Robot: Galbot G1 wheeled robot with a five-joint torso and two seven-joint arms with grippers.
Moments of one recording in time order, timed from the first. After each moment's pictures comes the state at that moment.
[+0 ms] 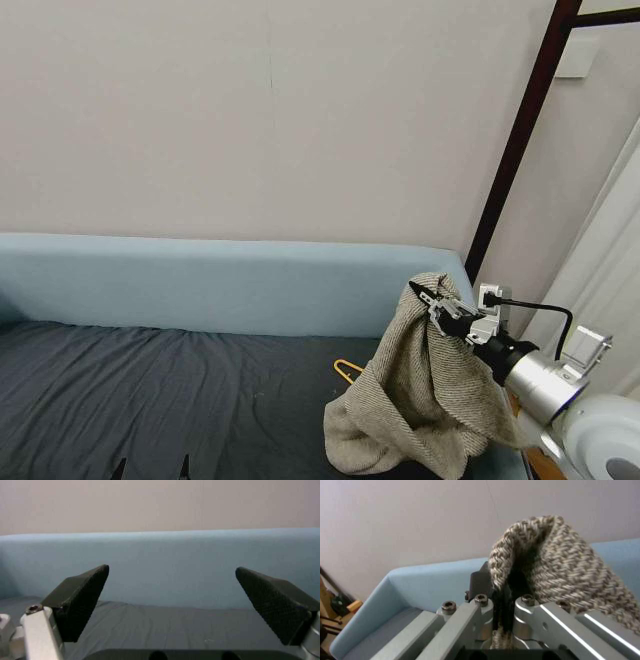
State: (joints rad) left arm 2.03 -1.35 -0.59 -2.02 -0.11 -0.66 -0.22; right arm -1.18 0.75 0.52 2.35 1.30 -0.34 0.20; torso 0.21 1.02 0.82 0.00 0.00
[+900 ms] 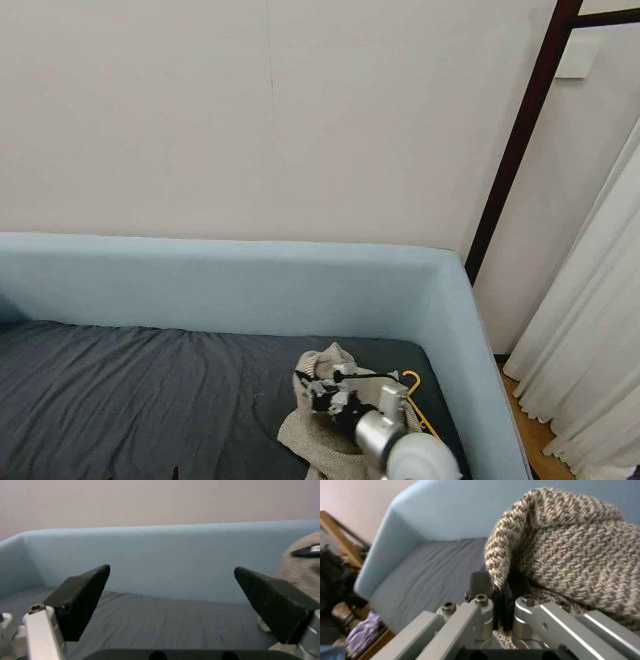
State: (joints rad) left arm 2.06 -1.41 -0.58 -2.01 -0.05 -0.68 -0.28; right arm -0.95 1.16 -0.20 1.87 0.97 -0.30 0.20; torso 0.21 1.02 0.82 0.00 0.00
